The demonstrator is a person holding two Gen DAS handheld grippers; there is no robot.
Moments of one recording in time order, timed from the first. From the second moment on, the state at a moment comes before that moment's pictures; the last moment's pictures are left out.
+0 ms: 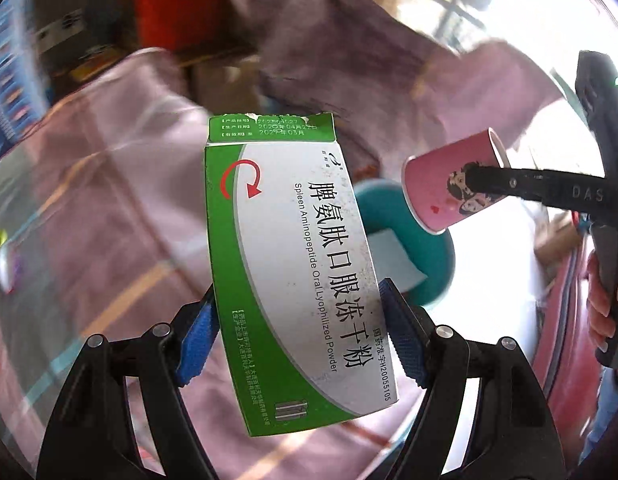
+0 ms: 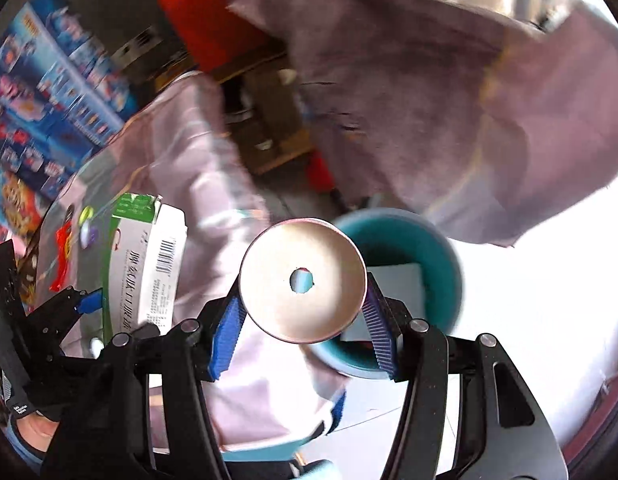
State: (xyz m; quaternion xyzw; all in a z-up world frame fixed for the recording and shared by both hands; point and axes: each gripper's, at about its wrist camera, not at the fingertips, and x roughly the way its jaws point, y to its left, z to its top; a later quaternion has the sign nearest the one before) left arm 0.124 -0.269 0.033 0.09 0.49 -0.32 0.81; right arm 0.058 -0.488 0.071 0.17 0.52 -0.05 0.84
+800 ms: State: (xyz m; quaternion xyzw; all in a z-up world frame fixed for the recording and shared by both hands) left arm 0.130 -0.462 -0.055 0.18 0.55 -0.37 0.72; right arm 0.028 -0.607 0.002 0.24 0.54 -0.10 0.80
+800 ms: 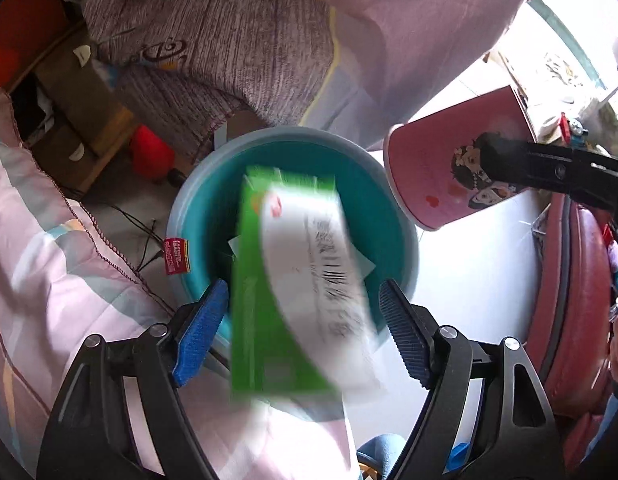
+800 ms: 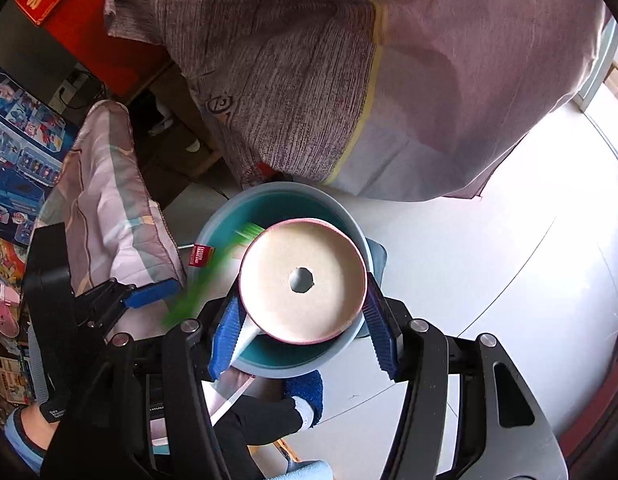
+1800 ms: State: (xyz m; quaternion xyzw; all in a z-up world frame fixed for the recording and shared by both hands) left arm 0.133 -0.403 -0.047 0.12 0.56 -0.37 0.73; right arm 0.055 -0.564 -0.020 0.21 0.61 -0.09 0.76
